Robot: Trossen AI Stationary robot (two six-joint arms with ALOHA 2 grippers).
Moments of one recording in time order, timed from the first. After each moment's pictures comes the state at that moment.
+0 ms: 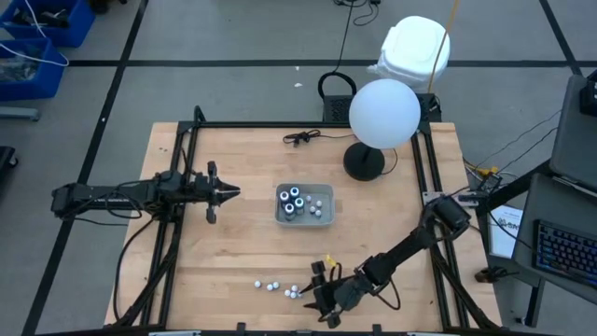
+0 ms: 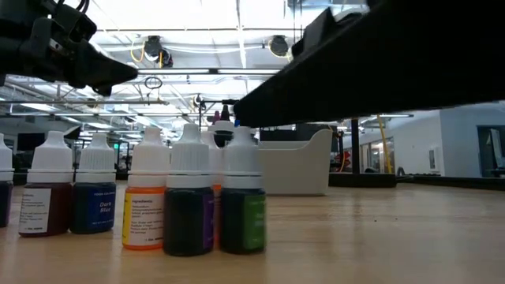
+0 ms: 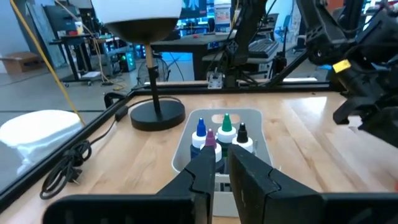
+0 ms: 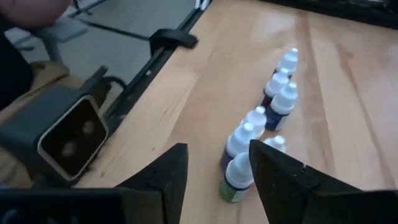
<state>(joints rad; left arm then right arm) 0.10 0.34 0.08 0.20 0.02 0.05 0.64 2.08 1.07 0.52 0.35 0.11</state>
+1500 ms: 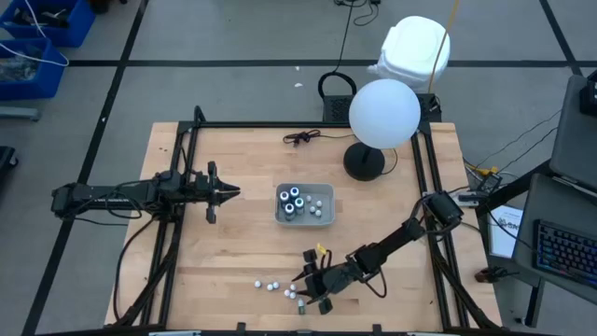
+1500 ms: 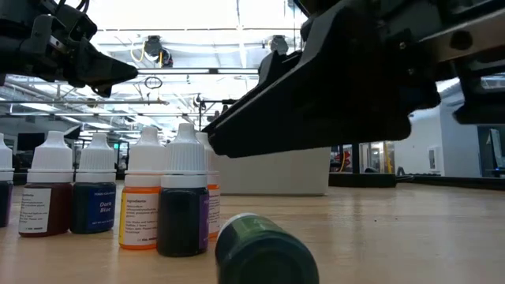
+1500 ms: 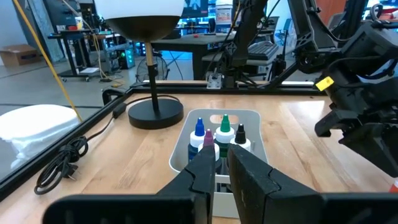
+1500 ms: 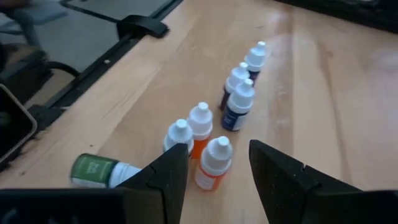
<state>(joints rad) 0.10 0.34 0.08 0.20 0.02 0.02 0.54 2.09 1.07 0.53 0.25 0.01</state>
